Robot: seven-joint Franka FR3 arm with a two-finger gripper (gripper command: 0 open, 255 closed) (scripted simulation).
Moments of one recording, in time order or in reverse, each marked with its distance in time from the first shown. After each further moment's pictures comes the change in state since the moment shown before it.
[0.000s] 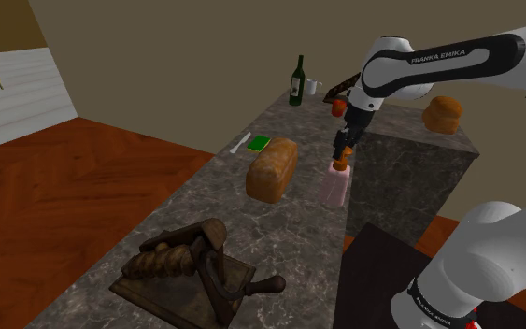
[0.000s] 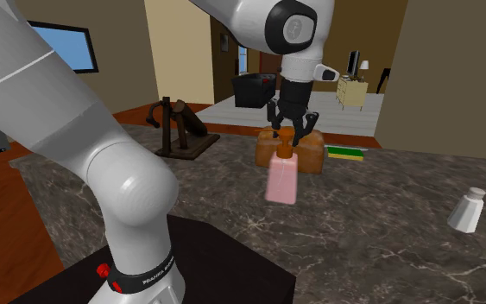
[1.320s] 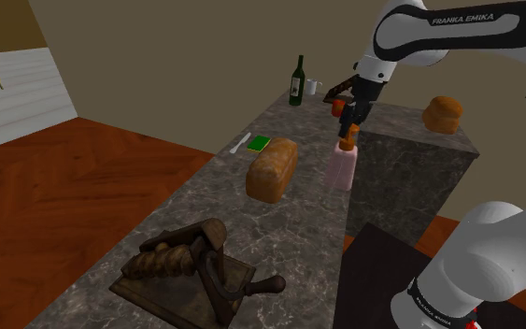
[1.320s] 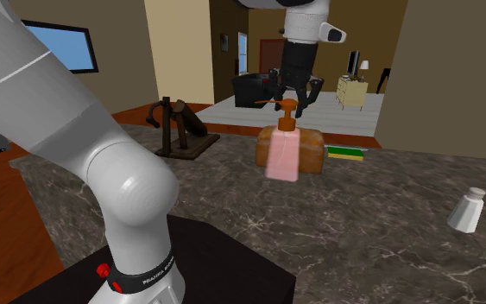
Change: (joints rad) arm 0.003 -0.020 0.015 0.185 -0.001 -0.204 0.030
